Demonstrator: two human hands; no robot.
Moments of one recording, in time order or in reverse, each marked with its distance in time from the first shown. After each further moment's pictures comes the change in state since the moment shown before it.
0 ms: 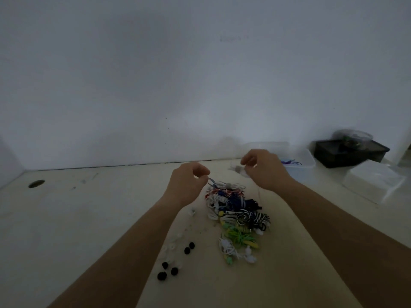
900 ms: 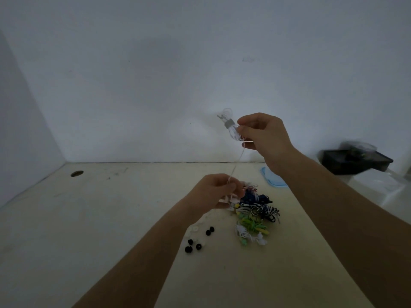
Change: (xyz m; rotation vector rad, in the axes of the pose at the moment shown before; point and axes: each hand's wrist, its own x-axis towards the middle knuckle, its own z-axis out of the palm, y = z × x) left_hand -0.081 0.038 -0.044 -0.635 -0.410 -0.152; right_hand -0.049 -0.135 -0.055 0.813 0.082 -0.055
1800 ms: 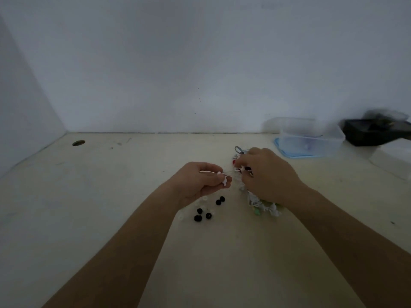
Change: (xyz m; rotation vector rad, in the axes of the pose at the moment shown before) left_hand -0.022 -0.053 -0.030 -0.425 0.120 -0.238; right_hand -0.071 0.106 0.016 -1.172 -0.383 -0.275
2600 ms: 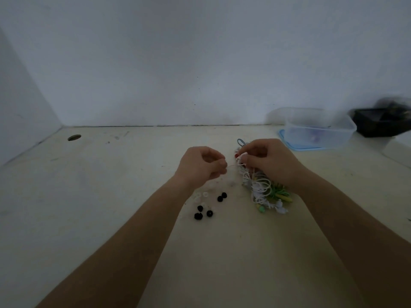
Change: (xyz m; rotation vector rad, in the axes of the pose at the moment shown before) left_hand 0.025 -0.002 0.004 0.414 0.232 0.227; right_hand 0.017 0.028 0.019 0.780 0.019 0.196
